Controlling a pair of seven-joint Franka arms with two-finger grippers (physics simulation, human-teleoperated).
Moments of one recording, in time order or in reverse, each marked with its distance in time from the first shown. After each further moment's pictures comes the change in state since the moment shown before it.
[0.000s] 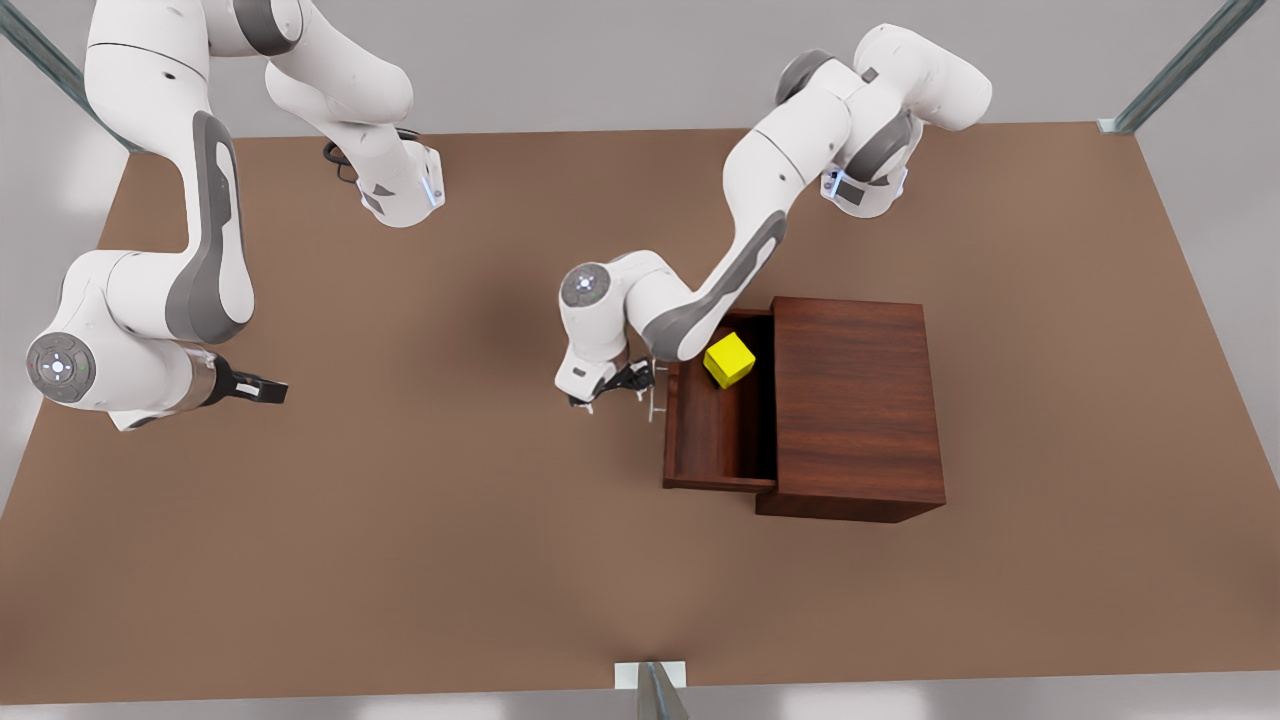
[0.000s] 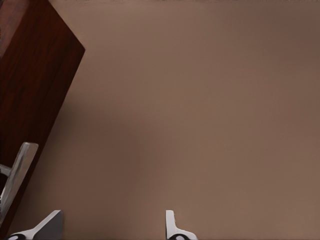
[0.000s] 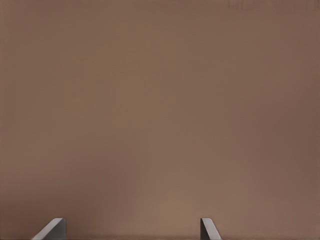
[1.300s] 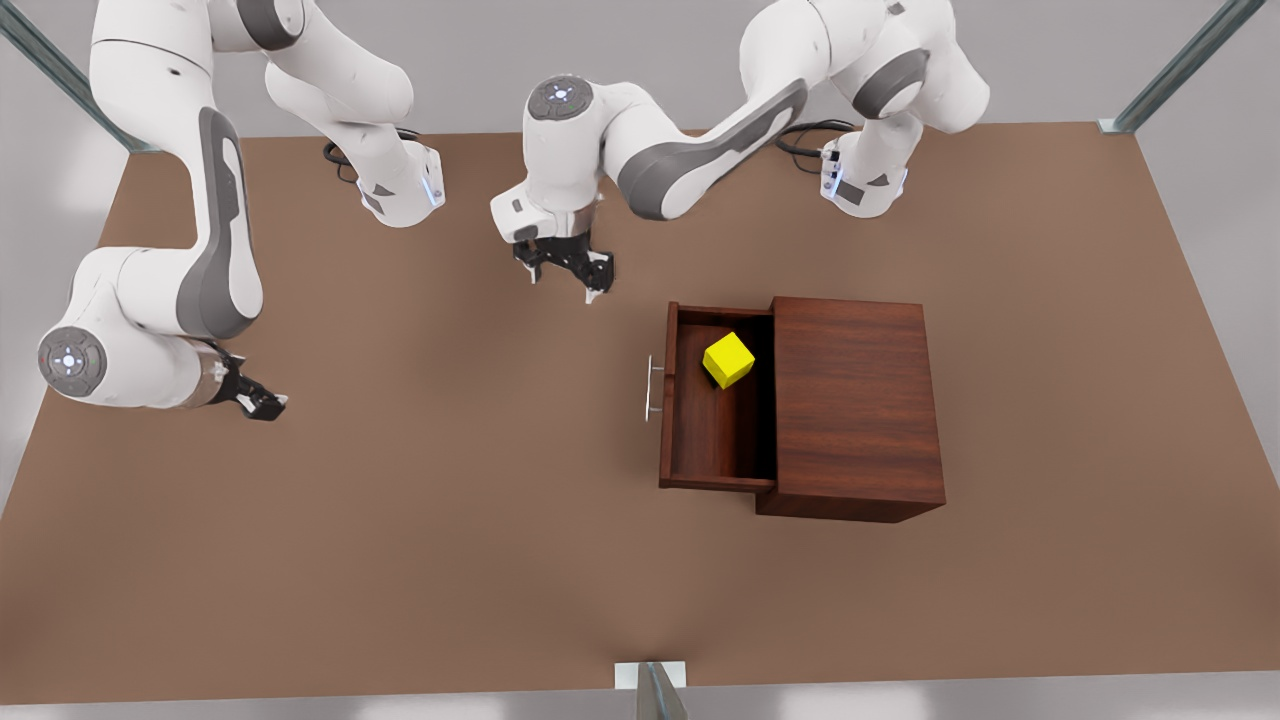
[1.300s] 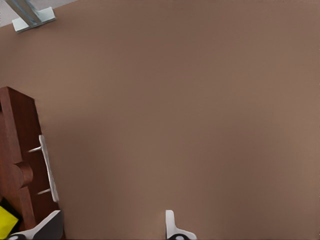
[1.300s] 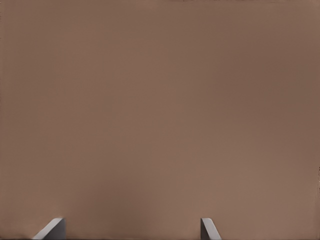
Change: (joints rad) left arm -0.115 -0.242 -0.058 0.083 -0.108 -0.187 0.537; right arm 0.009 -0.017 0.003 -0.029 0.000 0.028 0.433
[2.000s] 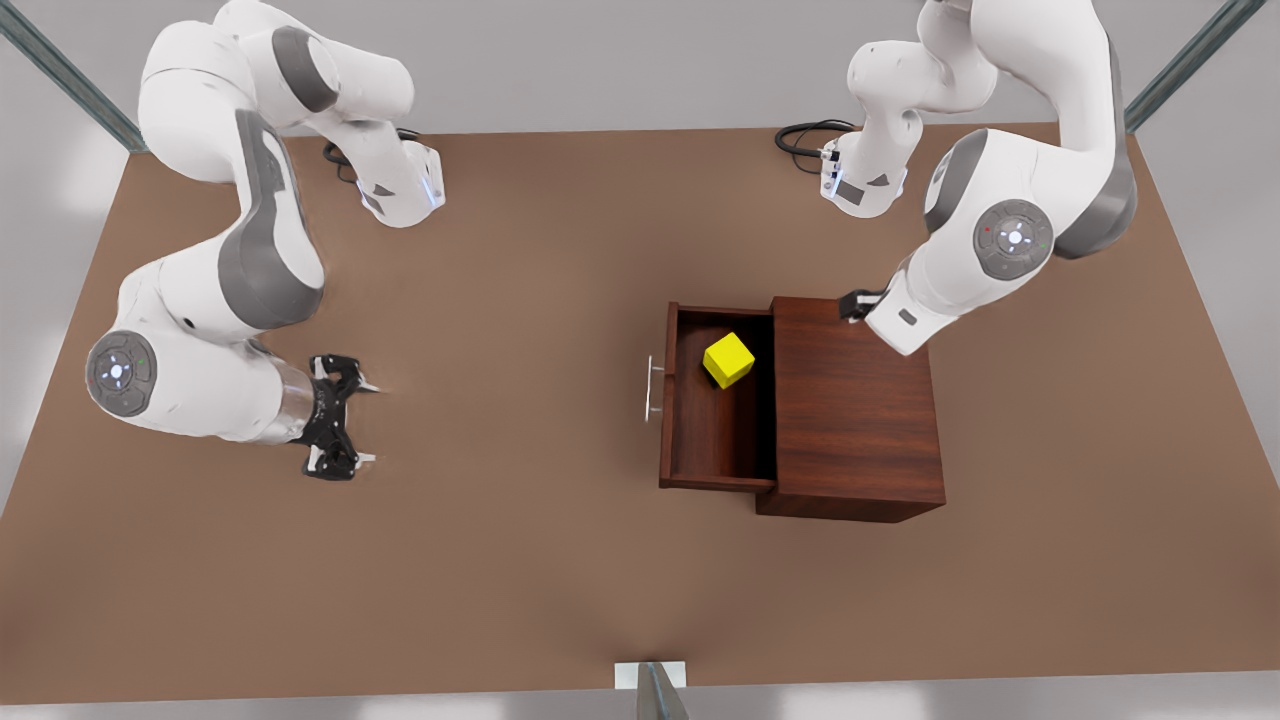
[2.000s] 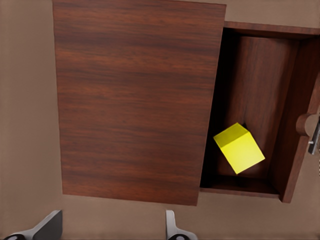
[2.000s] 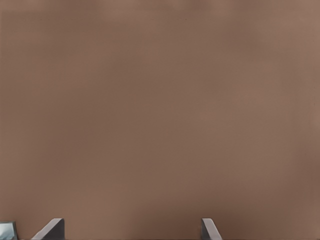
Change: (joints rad) left arm 0.685 -0.507 0.077 -0.508 -0.290 -0.405 0.366; right arm 0.072 0.240 0.169 0.498 0.126 -0.165 1.068
